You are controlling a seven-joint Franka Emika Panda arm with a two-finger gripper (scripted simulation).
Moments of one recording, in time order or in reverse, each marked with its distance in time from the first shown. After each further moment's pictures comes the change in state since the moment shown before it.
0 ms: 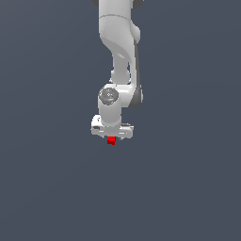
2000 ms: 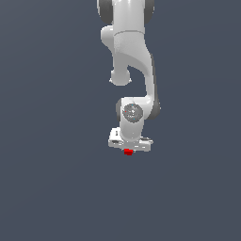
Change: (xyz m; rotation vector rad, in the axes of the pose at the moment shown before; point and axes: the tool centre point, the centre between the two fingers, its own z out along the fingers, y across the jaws) arm 0.047 -0.089 0.024 0.005 0.001 0.024
